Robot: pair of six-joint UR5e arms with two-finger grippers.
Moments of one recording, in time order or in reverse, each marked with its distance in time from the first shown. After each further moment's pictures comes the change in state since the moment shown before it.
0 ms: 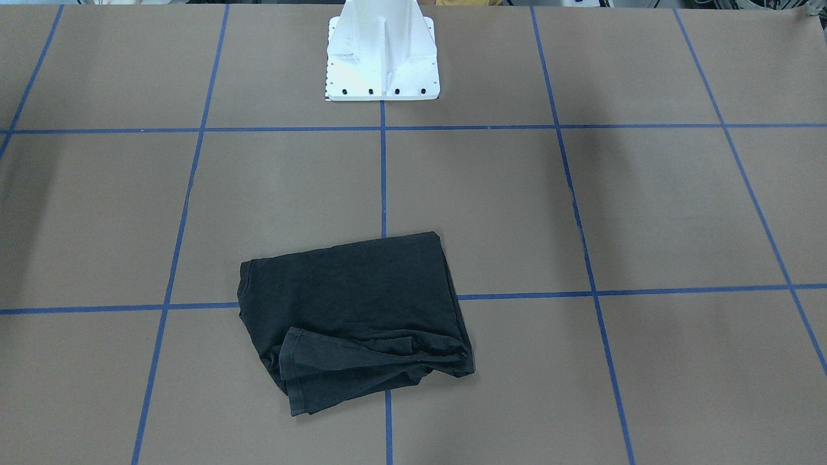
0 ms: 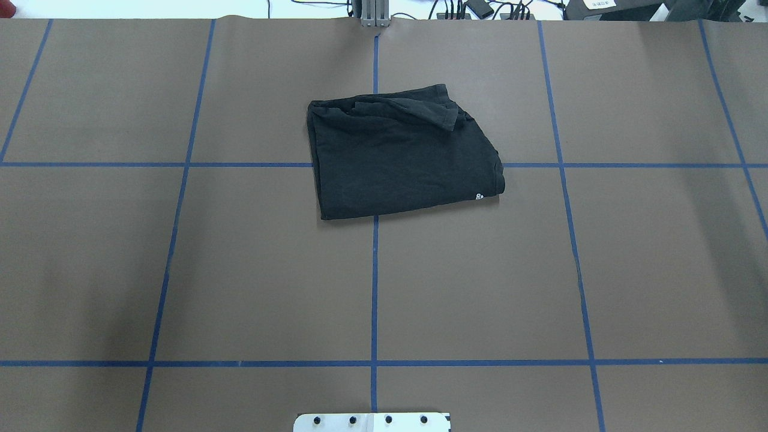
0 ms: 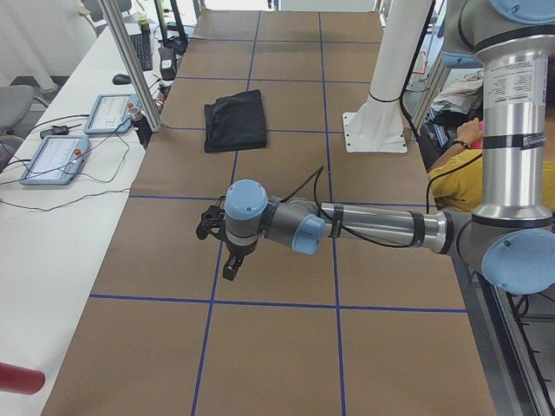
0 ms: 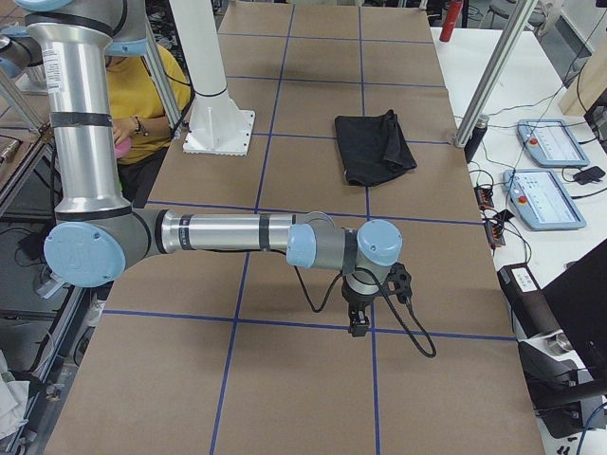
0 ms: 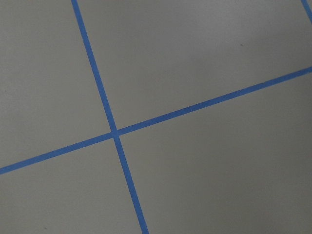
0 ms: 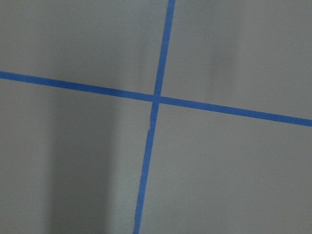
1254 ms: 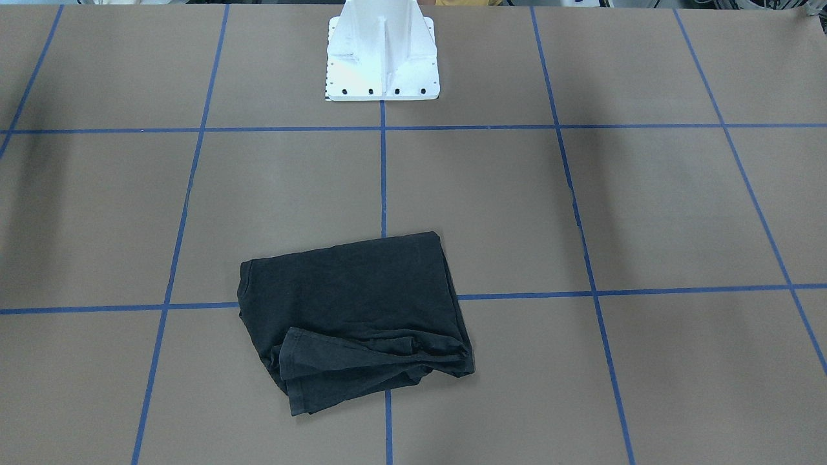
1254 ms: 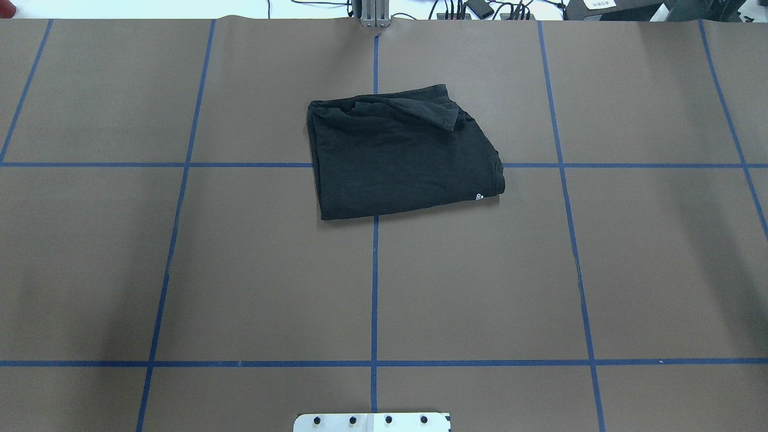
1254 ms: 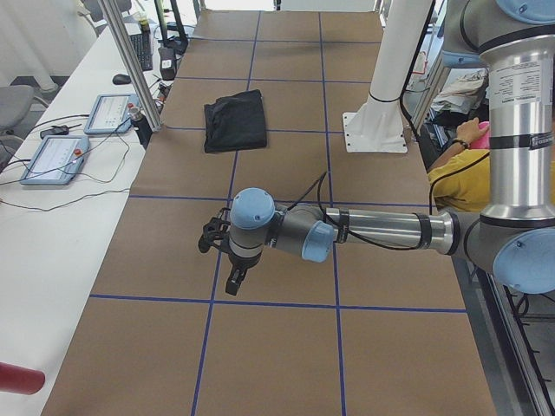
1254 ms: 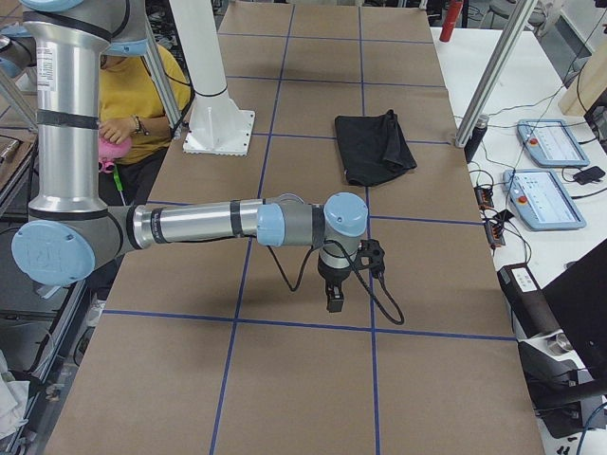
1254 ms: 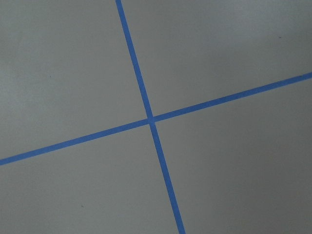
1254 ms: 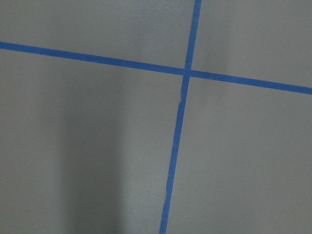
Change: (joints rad) left arm -0.018 0.046 -0.009 0.005 -0.002 0.000; right arm -0.039 -0.128 0.187 -0.004 -0.002 0.085
